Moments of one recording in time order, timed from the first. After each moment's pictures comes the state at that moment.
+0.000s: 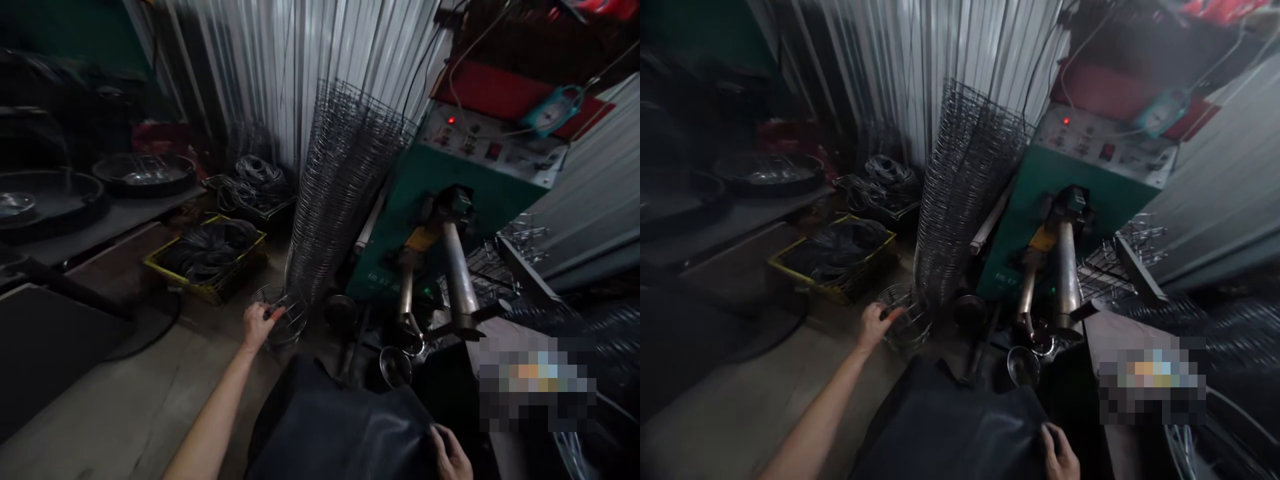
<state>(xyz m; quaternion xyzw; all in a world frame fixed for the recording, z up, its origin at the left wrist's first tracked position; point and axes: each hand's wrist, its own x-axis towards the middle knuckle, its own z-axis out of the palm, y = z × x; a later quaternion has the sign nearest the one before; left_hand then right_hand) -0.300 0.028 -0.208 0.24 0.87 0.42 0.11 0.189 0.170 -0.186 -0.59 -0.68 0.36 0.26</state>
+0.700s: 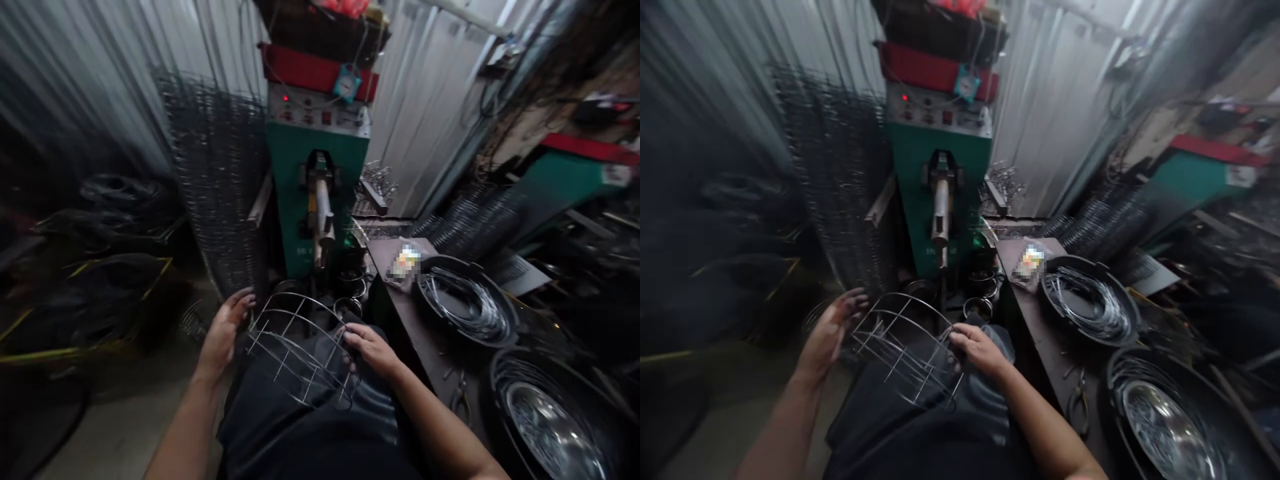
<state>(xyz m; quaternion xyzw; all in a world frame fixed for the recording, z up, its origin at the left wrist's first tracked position) -0.128 0.012 -0.035 0.27 0.59 0.67 0.36 0.147 0.073 -0.022 -0.31 -0.57 0.74 0.19</state>
